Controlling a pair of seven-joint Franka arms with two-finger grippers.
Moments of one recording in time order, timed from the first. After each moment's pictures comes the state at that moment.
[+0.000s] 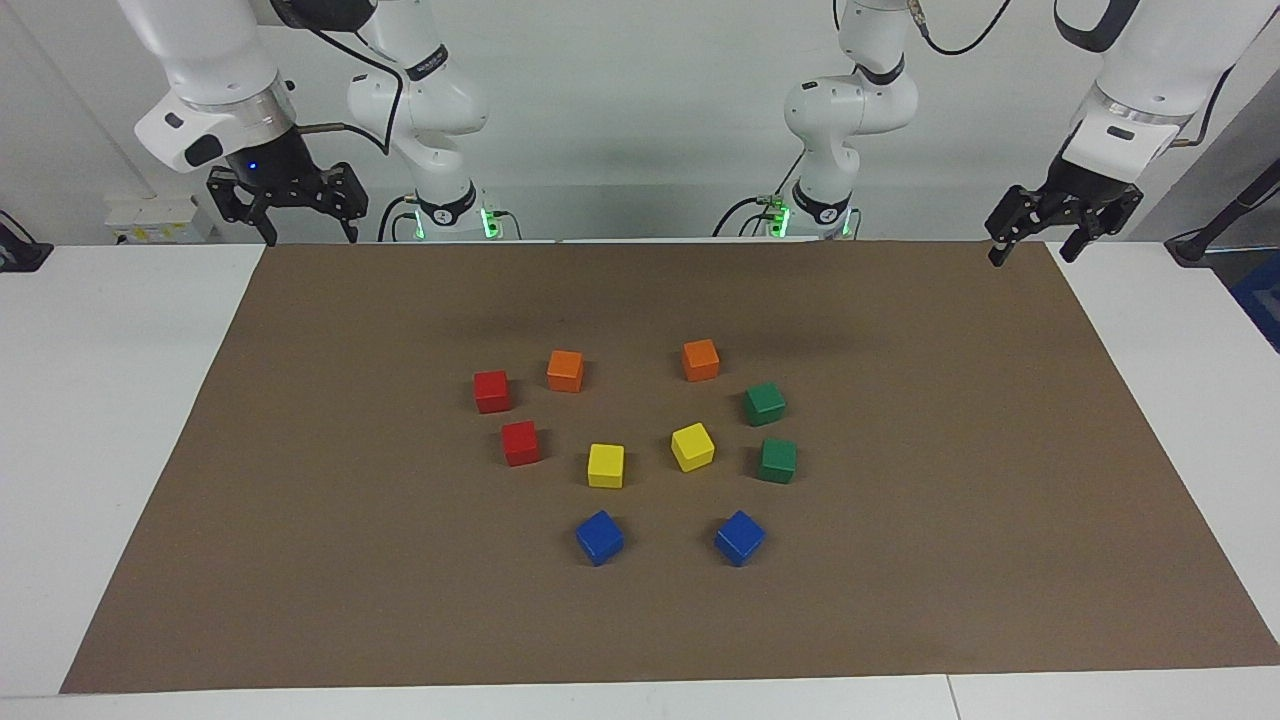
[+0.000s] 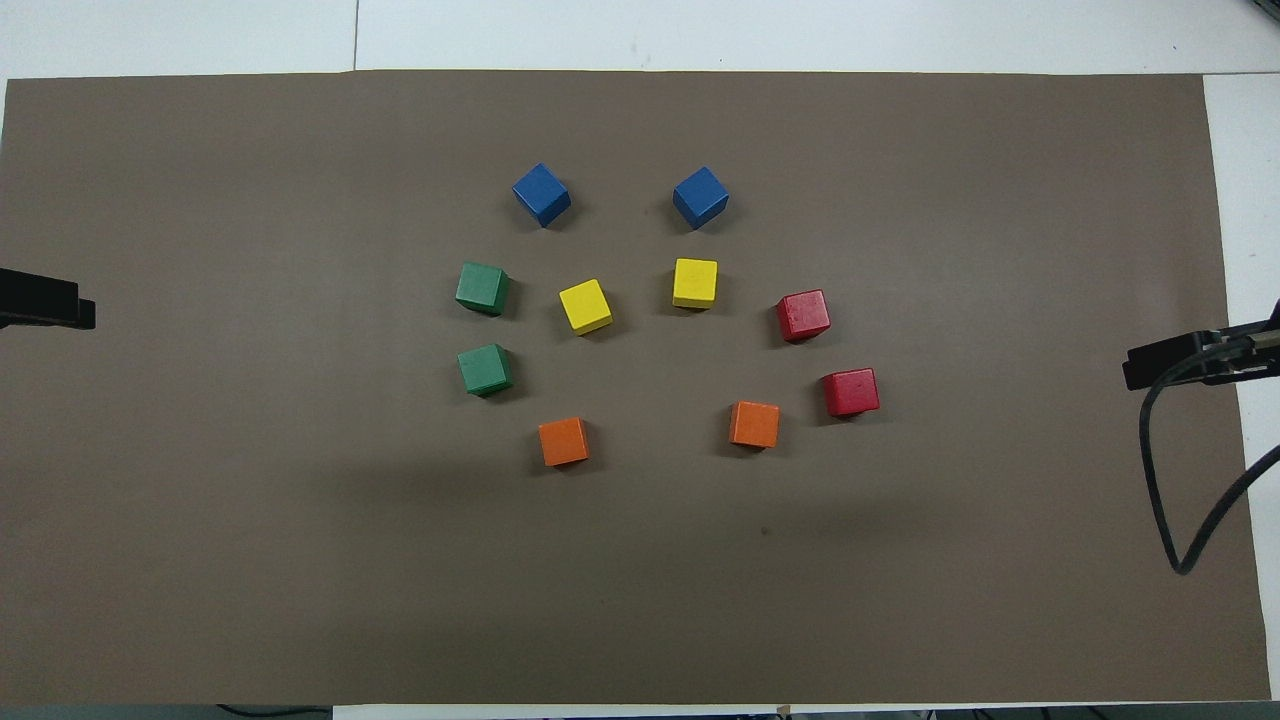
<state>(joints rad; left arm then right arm) 0.04 -0.08 -0.03 -1.63 -0.01 1.61 0.03 -0.06 -0.13 0.06 -1.68 -0.04 1.49 -0.07</state>
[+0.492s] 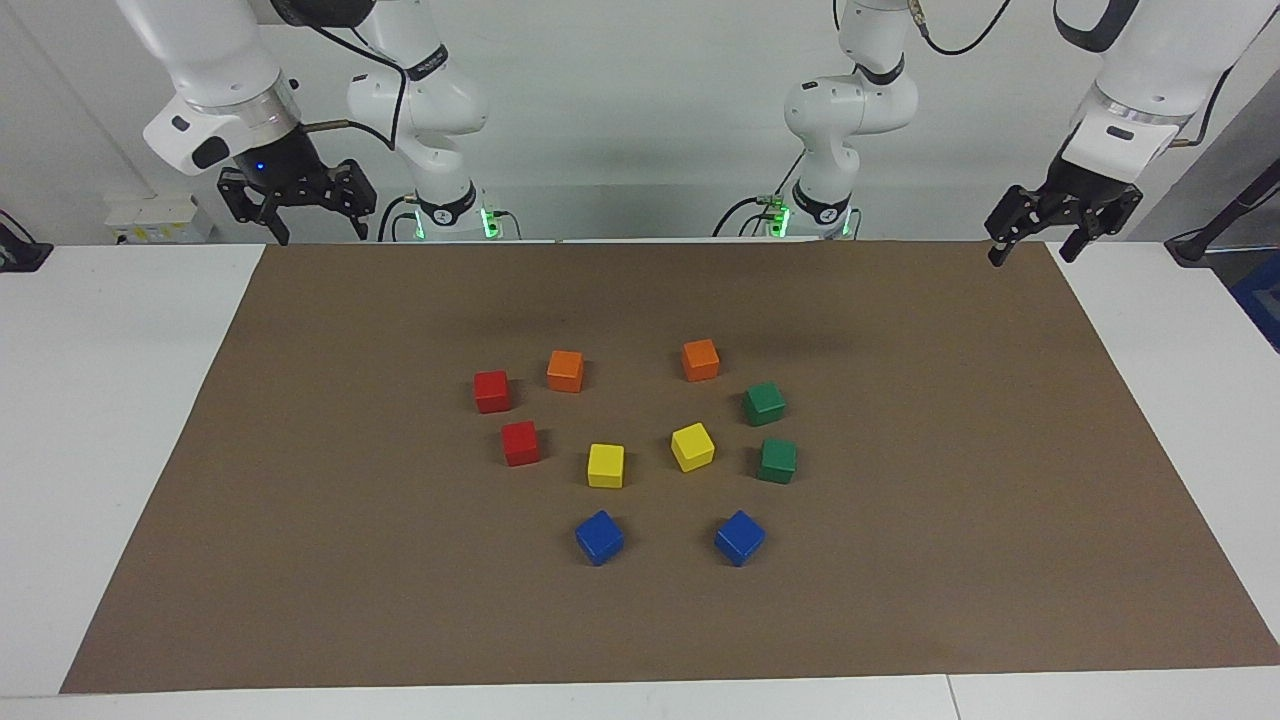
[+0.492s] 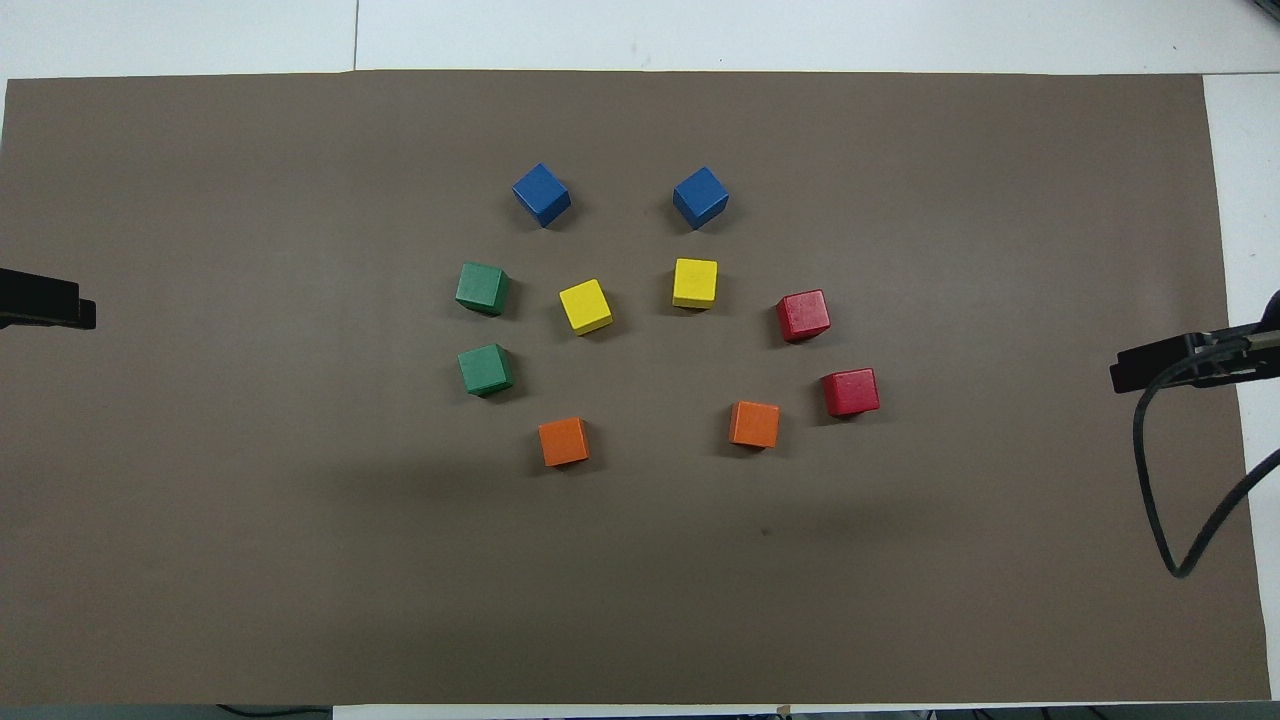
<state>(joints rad) 0.04 -0.08 -0.03 -1.63 -0.01 1.61 0.03 -0.06 -0.13 0.06 -1.68 0.00 1.49 -0.07</state>
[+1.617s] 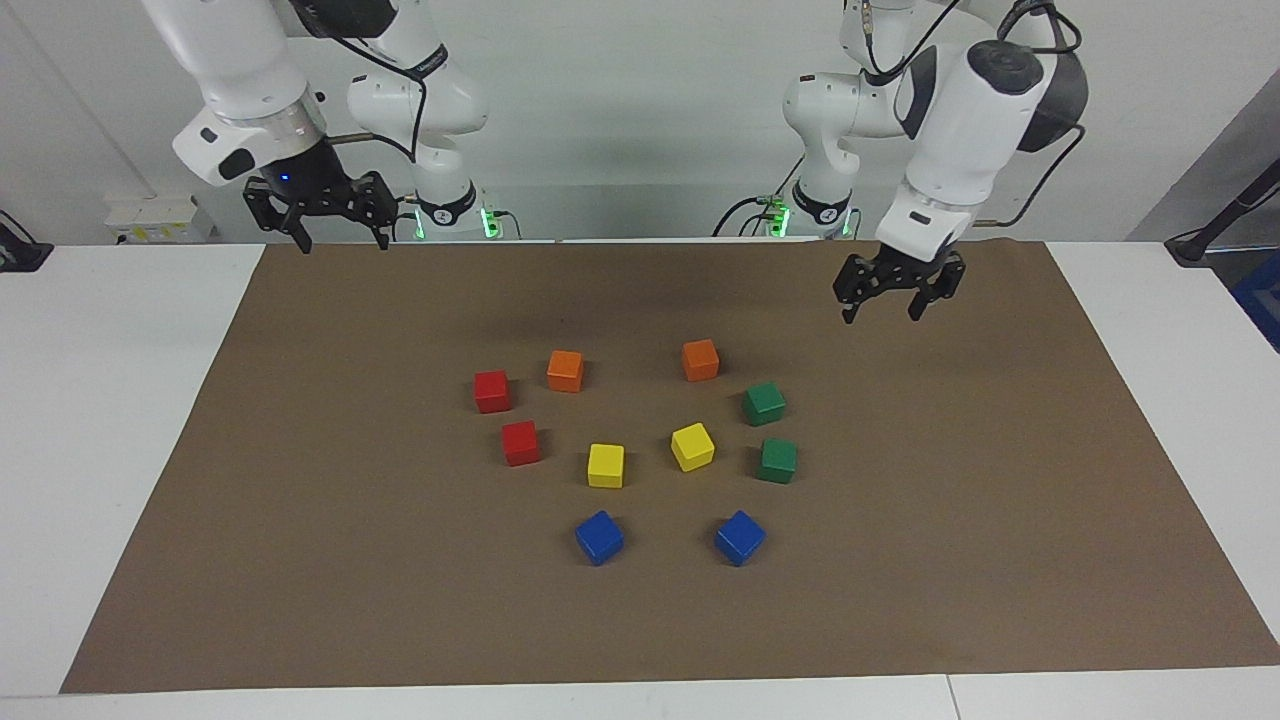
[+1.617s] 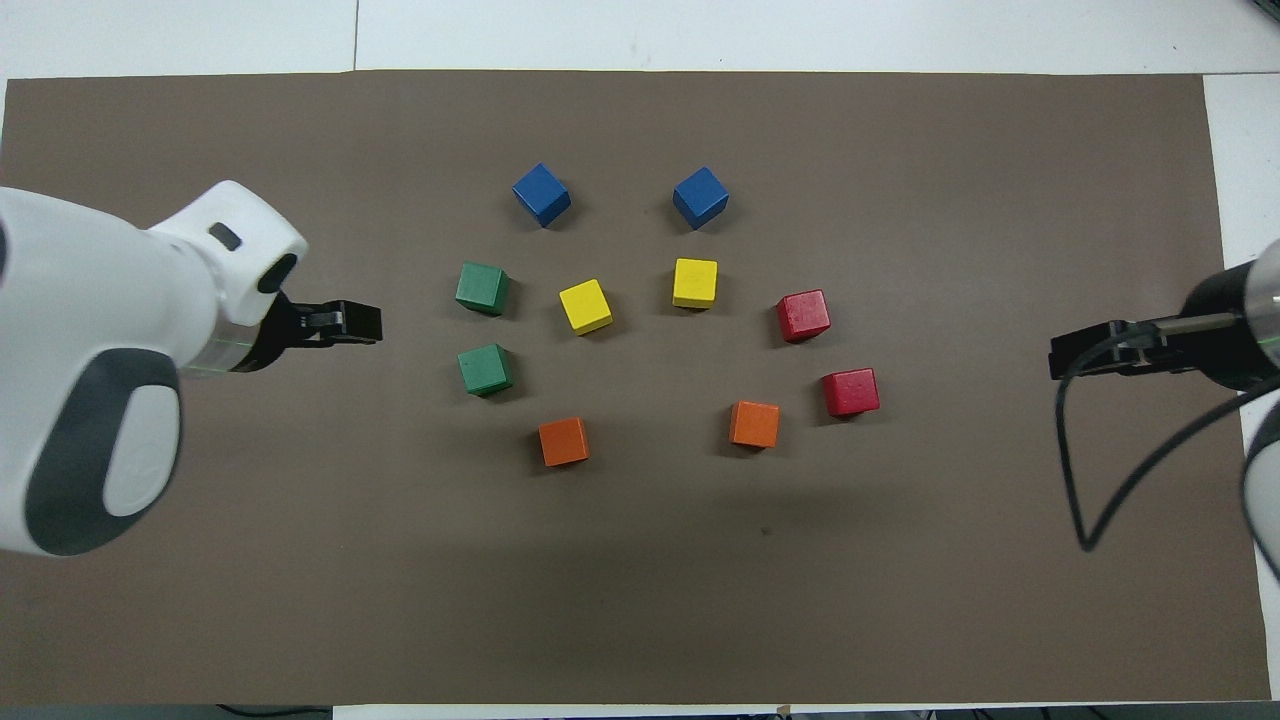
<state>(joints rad) -0.26 -0.06 -0.05 -1.95 -0.02 1.97 -0.29 0.03 -0.11 0.07 -1.74 0.01 1.59 0.08</state>
